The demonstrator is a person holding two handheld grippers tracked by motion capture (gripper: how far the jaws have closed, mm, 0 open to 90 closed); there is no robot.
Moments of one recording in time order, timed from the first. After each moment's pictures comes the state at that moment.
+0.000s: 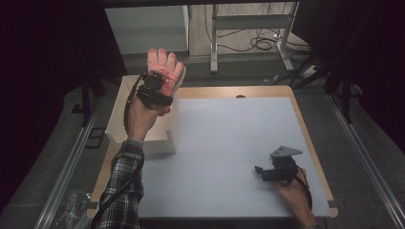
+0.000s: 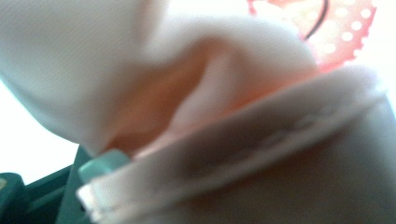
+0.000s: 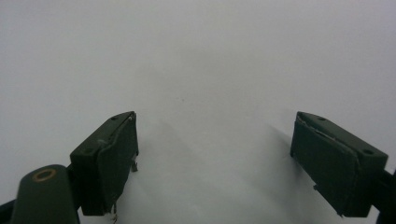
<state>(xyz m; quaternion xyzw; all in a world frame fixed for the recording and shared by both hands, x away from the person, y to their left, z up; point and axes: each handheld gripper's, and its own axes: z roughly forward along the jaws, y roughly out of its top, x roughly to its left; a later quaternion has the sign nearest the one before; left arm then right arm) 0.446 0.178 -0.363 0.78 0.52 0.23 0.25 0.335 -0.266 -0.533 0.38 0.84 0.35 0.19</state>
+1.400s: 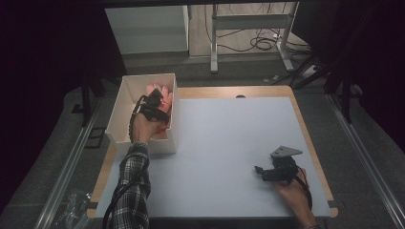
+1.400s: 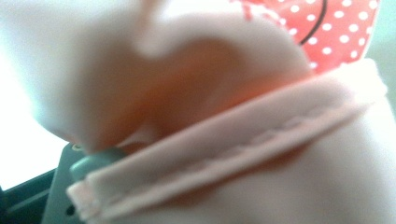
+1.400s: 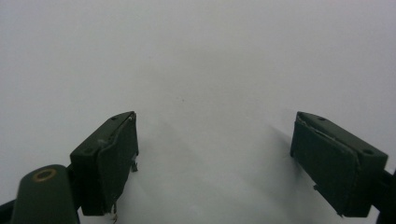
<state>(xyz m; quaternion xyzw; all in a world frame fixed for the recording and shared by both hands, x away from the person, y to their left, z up) 0.503 0.201 -0.484 0.77 0.61 0.07 0.15 0.335 -0.266 -0.533 0.38 0.84 0.35 0.19</state>
